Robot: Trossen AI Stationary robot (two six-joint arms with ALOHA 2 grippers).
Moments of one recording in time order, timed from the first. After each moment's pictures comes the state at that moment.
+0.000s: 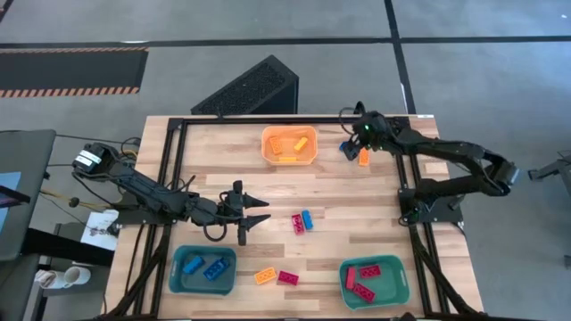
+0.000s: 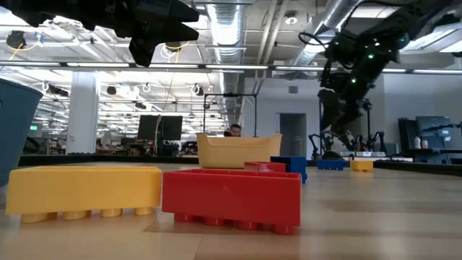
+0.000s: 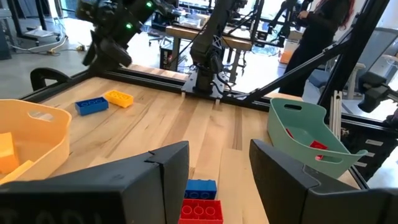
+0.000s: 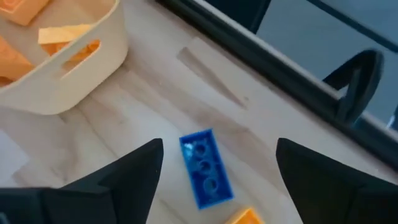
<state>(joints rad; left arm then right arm) -0.38 1.31 0.52 0.64 -0.50 -0.25 -0.70 1.22 0.67 -0.27 0.17 0.10</state>
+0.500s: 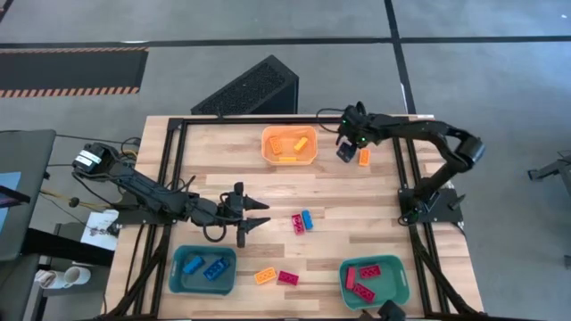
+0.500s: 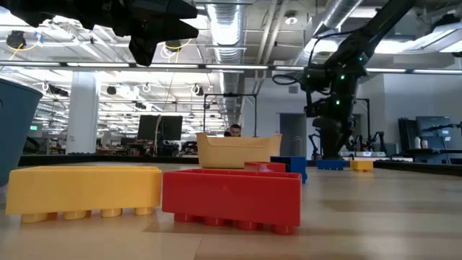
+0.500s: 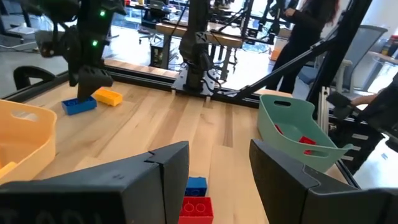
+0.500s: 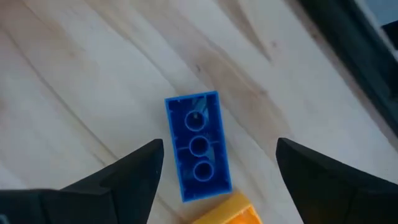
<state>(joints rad) -0.38 1.31 0.52 0.64 -0.47 -0.25 -0.72 1.58 0.90 -0.52 0.15 -0.03</state>
